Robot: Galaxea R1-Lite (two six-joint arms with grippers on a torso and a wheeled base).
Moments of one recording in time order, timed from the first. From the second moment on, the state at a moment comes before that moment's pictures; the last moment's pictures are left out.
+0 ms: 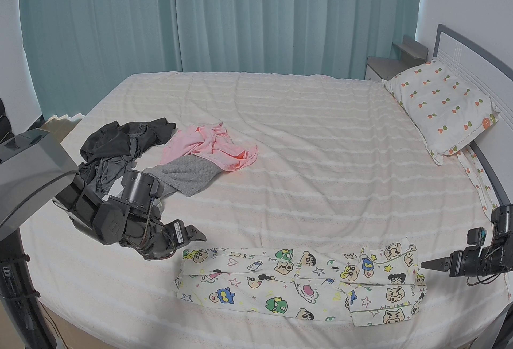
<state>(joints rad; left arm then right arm) -0.25 2.11 -0.87 -0.27 -0.20 -0.55 -0.37 1.74 -0.19 -0.56 0.61 -0.07</state>
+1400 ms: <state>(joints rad) -0.31 2.26 -0.94 -0.53 -0.23 -0.27 -0.37 1.81 -0.18 -0.58 0.64 -0.08</state>
